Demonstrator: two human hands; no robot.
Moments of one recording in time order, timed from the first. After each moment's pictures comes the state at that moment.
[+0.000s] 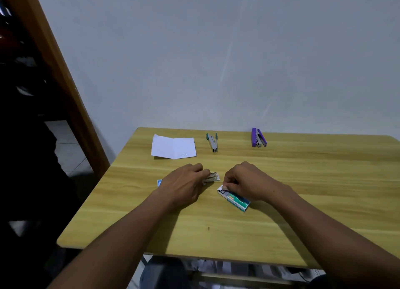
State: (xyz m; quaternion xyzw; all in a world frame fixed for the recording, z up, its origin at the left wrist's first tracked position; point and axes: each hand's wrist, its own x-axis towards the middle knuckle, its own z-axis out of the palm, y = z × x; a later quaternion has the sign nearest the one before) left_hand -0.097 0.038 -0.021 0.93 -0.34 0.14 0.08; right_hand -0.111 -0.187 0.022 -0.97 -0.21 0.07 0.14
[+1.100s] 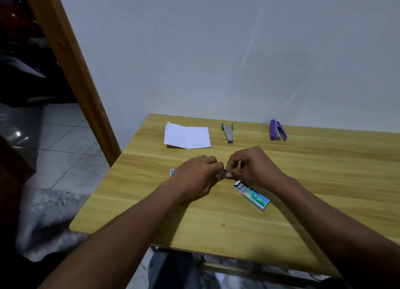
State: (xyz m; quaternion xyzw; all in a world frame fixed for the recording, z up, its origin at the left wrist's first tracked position) left_hand -0.096 0.046 -0.020 0.92 -0.35 0.14 0.14; right_hand -0.086 -0.163 0.012 -0.93 -0.22 -0.01 0.30
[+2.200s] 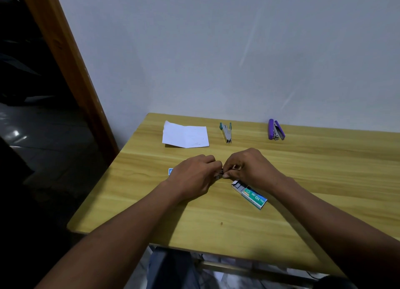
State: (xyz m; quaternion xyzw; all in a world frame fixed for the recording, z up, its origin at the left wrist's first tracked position) left_hand -0.093 0.045 -0.026 0.92 -0.34 0.15 0.12; right_hand -0.084 -0.165 0.006 -0.93 -0.30 -0.06 0.22
